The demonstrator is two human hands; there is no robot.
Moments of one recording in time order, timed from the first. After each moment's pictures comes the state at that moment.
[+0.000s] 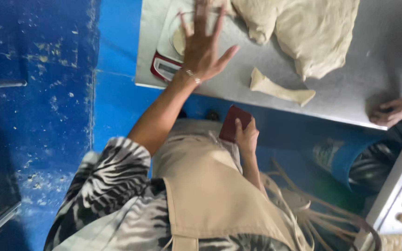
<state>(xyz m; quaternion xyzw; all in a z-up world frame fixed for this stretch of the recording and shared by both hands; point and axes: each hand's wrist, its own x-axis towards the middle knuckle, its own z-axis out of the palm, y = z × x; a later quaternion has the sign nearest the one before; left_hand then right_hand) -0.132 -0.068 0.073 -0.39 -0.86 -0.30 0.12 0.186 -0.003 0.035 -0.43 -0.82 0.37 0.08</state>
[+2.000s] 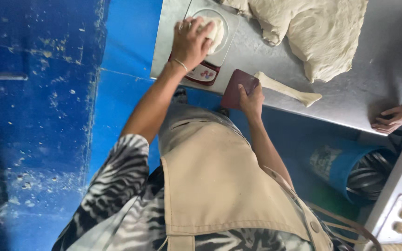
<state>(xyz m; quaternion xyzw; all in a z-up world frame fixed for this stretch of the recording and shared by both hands) -0.164 -0.152 0.058 -0.44 -0.85 -0.28 0.07 0.082 0.018 0.023 -0.39 -0.84 0.37 0.09</state>
